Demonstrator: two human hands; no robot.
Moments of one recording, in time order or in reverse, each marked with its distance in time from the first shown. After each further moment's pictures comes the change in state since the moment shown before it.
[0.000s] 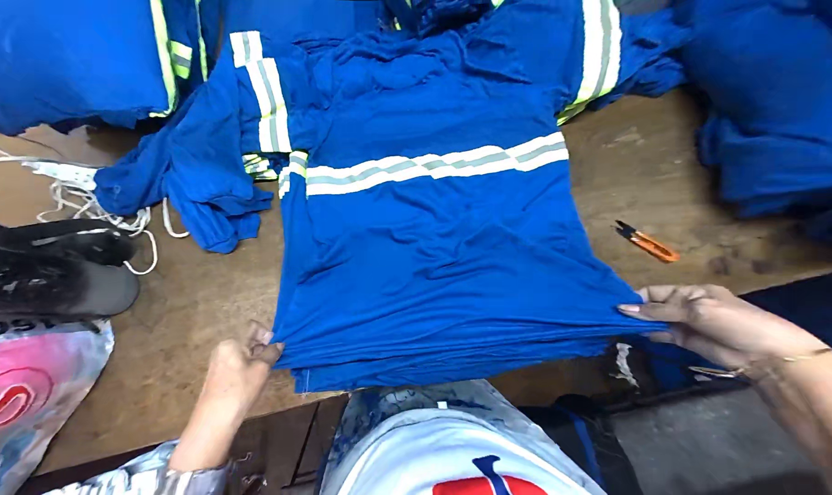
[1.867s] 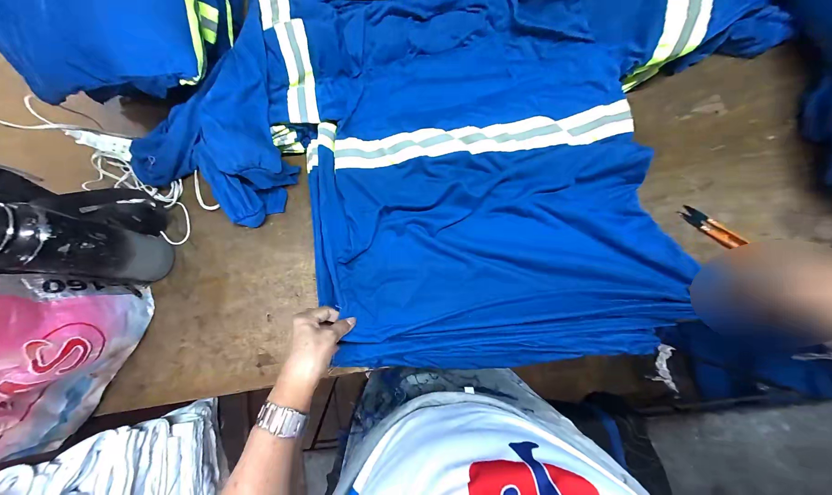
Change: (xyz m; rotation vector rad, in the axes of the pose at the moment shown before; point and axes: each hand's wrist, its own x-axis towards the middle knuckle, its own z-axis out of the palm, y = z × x) left_hand -0.009 0.001 0.052 -0.290 -0.102 -0.152; right_hand 0.021 -0.020 -0.010 -0.294 0.165 0.024
